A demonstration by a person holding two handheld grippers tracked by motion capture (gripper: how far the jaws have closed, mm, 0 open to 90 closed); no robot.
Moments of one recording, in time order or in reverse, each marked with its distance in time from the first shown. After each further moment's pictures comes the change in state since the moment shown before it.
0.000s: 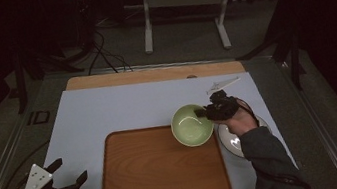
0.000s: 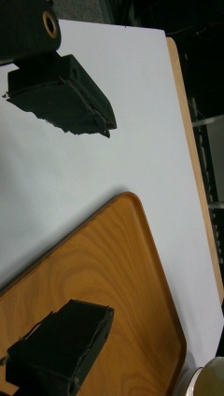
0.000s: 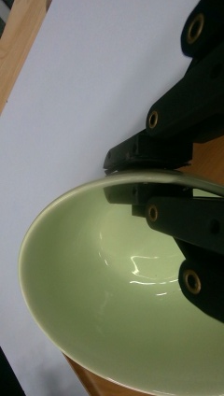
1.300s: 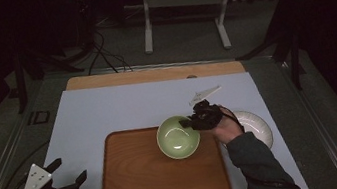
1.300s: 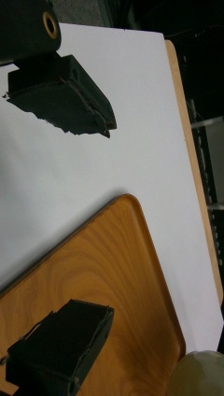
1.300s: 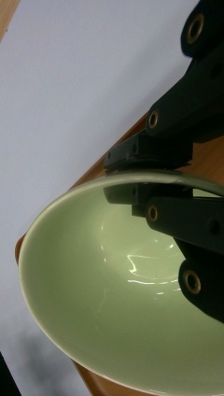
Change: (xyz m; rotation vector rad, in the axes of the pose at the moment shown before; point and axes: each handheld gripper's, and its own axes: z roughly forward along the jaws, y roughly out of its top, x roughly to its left) left arm 0.001 0.000 0.000 -0.004 0.005 0.000; right arm 0.035 0.004 0.031 0.030 0.083 -0.077
